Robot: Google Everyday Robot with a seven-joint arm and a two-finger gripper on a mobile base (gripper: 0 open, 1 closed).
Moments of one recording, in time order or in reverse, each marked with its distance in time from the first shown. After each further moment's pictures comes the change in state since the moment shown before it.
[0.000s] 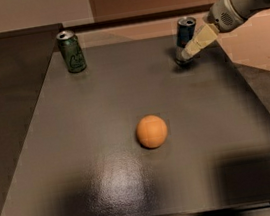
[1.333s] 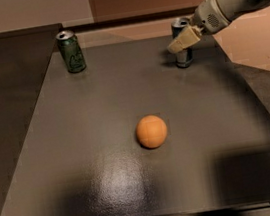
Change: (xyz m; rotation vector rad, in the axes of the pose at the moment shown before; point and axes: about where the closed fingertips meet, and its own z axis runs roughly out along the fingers) arm -0.031 0.031 0.021 -0.129 -0.084 -0.040
